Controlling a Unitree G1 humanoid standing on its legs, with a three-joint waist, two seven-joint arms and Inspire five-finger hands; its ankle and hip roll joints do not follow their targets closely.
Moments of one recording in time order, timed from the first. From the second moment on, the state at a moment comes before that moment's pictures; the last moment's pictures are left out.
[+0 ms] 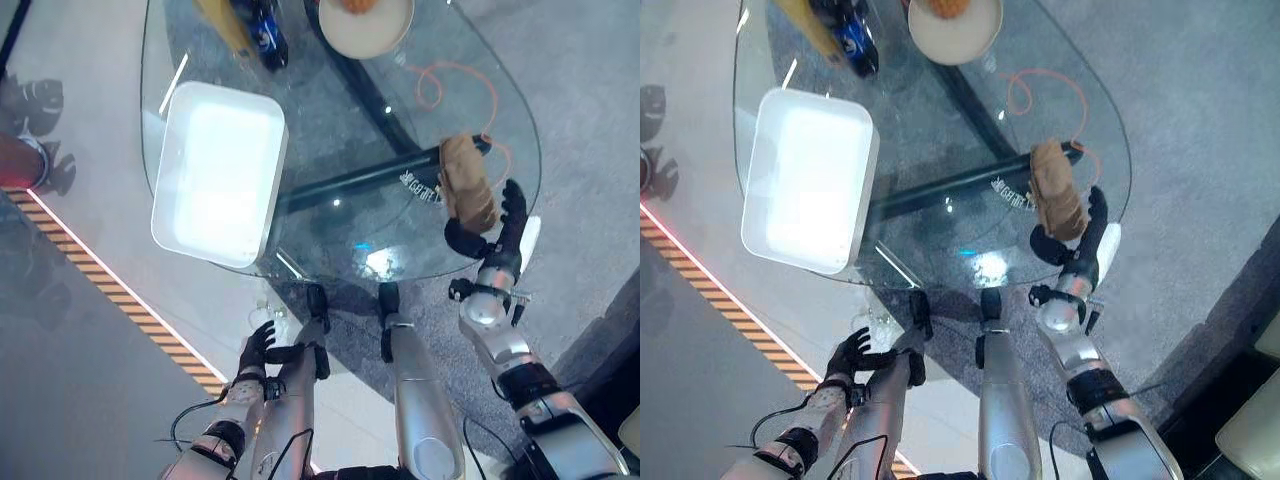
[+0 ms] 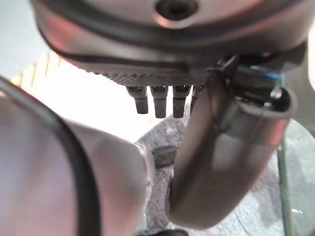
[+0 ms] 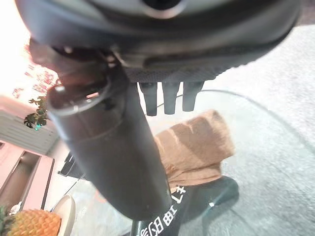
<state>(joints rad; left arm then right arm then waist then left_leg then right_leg) -0.33 0.16 -0.35 1.08 -0.46 -0.23 0.21 -0.52 -0.45 0.30 0.46 0.21 -0.09 -0.84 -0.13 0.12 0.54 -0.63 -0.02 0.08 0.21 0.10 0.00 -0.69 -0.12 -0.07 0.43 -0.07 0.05</state>
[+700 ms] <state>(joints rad) -0.36 0.19 -0.35 1.01 -0.48 -0.23 0.20 -0.73 -0.50 0.29 0.48 0.23 0.03 -1.06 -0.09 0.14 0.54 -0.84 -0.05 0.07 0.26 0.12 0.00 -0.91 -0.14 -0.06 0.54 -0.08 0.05</state>
